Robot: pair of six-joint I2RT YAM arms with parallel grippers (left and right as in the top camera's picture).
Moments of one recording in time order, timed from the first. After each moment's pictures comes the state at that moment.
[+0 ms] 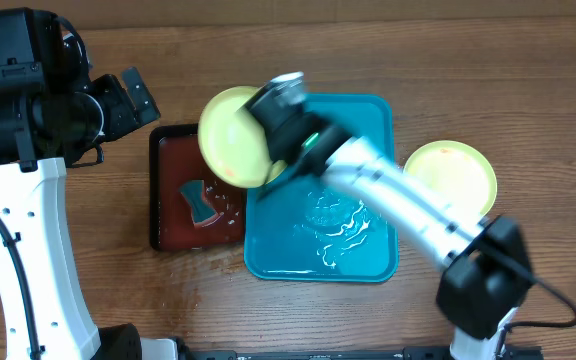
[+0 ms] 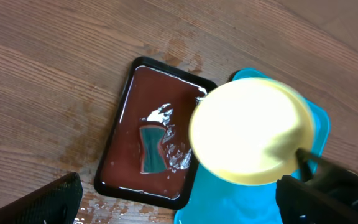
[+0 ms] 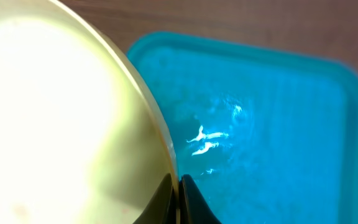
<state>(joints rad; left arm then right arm) 0.12 1.58 2.06 -1.52 0.10 -0.38 0.68 1.93 1.72 -0.83 0.22 0.51</state>
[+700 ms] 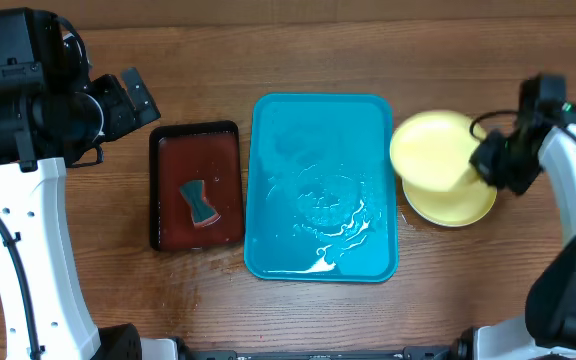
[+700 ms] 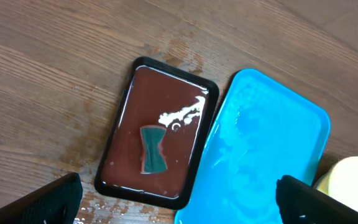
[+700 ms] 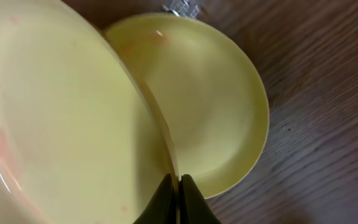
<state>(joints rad) 0.12 1.58 2.06 -1.52 0.10 -0.38 -0.20 1.71 1.34 -1.10 -0.10 0.55</state>
